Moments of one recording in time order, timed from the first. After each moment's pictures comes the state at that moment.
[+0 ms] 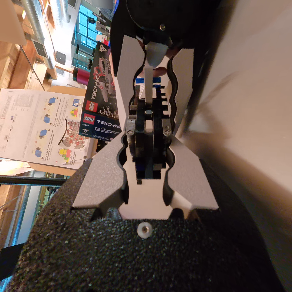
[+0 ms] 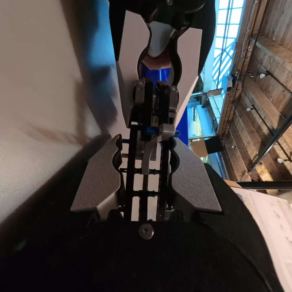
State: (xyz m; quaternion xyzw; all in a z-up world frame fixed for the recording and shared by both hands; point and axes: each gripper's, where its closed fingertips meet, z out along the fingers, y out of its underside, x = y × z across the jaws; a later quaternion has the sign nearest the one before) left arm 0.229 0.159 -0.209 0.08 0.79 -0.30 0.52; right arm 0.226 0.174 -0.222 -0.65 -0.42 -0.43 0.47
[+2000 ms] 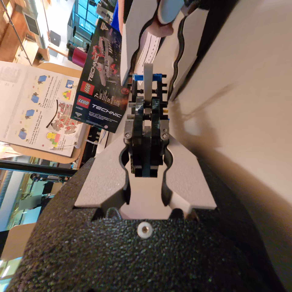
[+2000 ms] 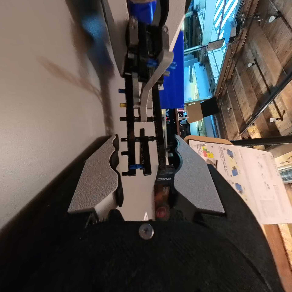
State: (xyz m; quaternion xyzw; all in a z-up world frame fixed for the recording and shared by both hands) left arm 0.240 0.179 -0.217 0.03 0.80 -0.32 0.51; right arm 0.268 0.132 -0.221 -0.70 -0.33 -0.49 0.41
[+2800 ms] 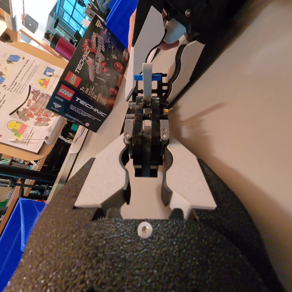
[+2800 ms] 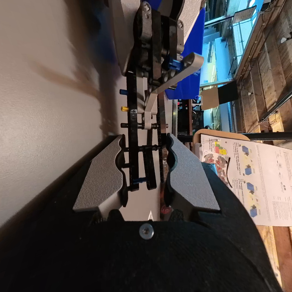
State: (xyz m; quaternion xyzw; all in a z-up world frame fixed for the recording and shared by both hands) left arm 0.238 0.180 -0.222 -0.02 0.82 -0.39 0.42; right arm 0.270 0.144 -0.234 -0.74 -0.32 -0.48 0.35
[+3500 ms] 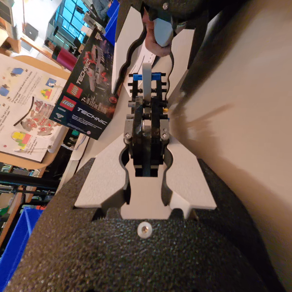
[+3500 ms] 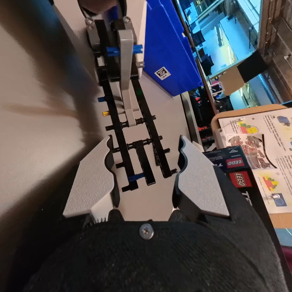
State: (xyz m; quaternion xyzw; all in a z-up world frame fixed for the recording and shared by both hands) left arm 0.231 0.168 -0.211 0.00 0.82 -0.39 0.42; right arm 0.266 0.134 -0.212 -0.79 -0.21 -0.37 0.45
